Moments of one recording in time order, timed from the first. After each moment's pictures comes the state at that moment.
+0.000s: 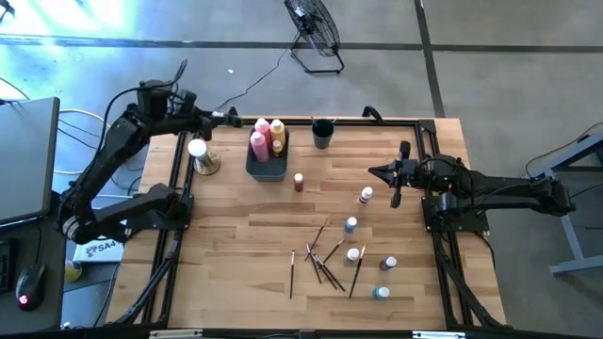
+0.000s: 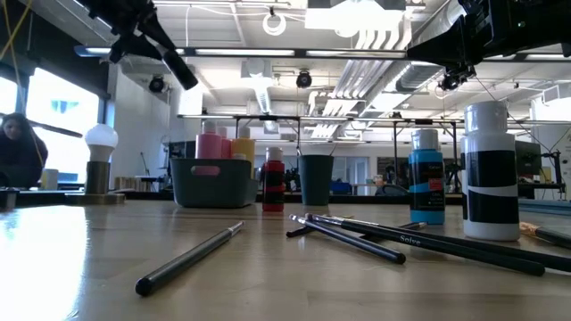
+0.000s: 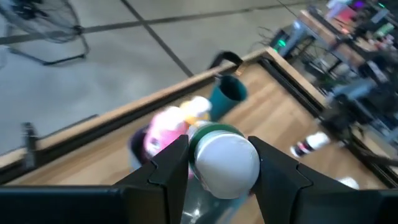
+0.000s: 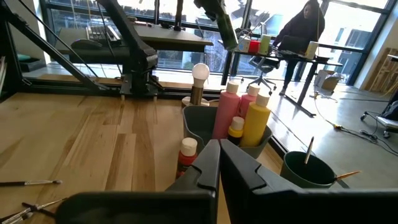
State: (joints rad) left arm 0.99 0.80 1.04 -0.69 0.38 -0.24; right arm -0.16 0.53 0.34 0.11 0.08 -0.12
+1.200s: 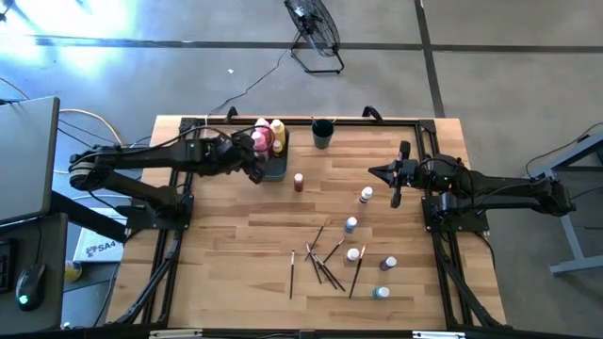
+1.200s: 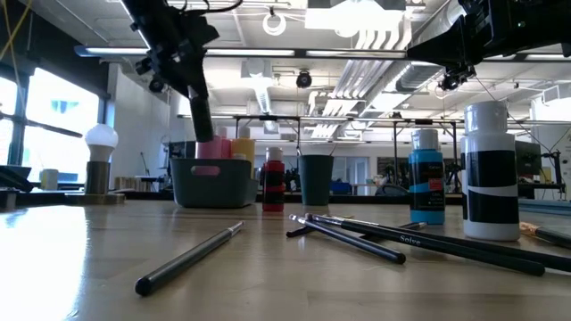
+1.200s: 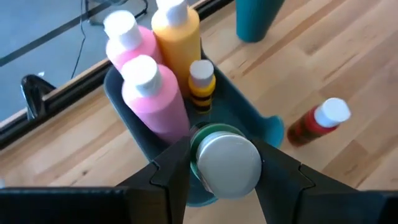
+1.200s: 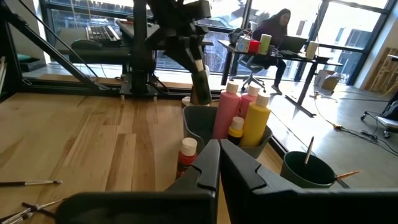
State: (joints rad) left arm 0.18 1.19 1.04 -0.74 -0.49 -0.56; right arm -0.16 0.53 0.34 0.11 0.08 -0.12
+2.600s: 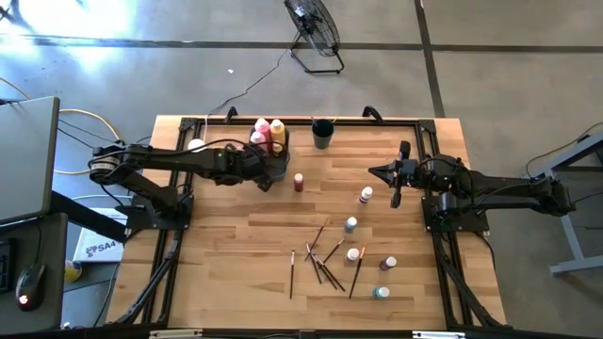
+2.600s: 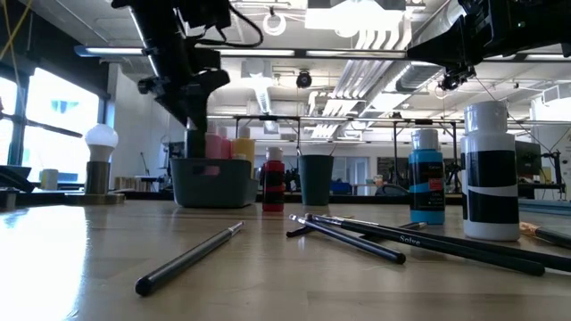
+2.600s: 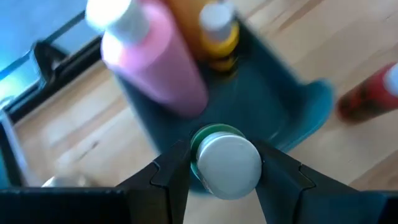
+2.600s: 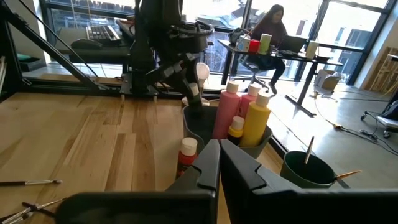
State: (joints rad) left arm 0.12 1.38 1.04 -0.80 -0.59 -0.69; right arm -0.16 0.53 0.34 0.11 0.08 -0.12
